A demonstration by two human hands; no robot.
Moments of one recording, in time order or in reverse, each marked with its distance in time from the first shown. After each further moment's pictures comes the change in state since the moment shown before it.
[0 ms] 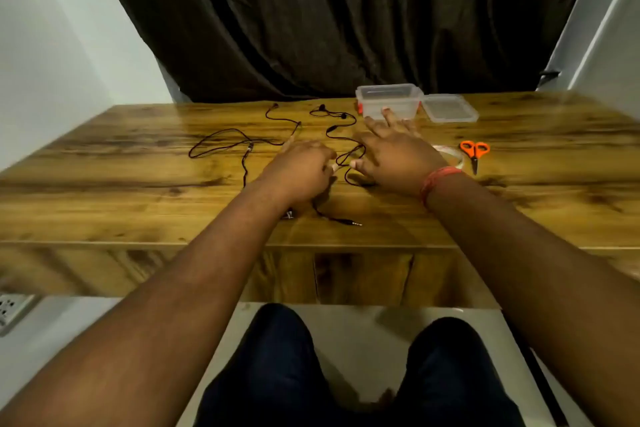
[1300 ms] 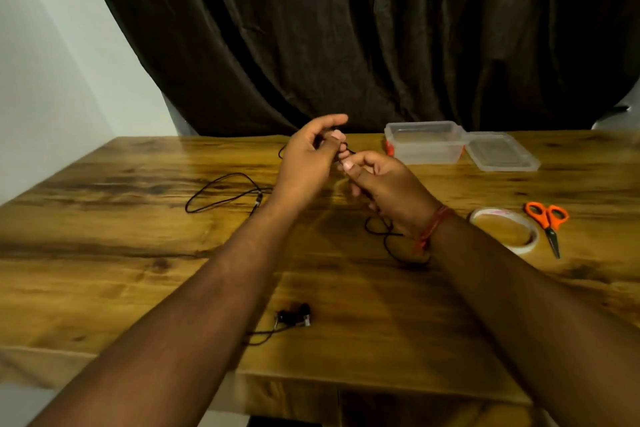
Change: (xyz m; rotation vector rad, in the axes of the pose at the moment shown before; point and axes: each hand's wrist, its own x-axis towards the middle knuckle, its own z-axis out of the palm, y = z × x) left_hand 0.117 -0.056 0.001 -1.240 0.457 -0.161; right_hand 0.111 -0.020 0.038 1.382 0.025 0.091
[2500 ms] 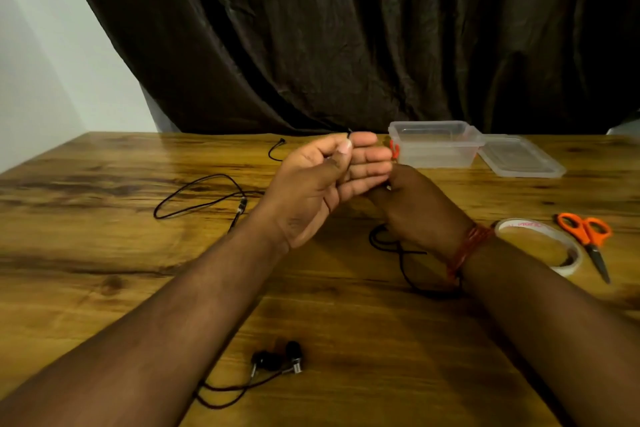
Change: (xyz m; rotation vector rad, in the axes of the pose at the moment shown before) left_hand -0.019 -0.022 -0.001 -0.624 -0.461 -0.077; right_hand 0.004 0.022 -0.014 -0.468 0.012 -0.182
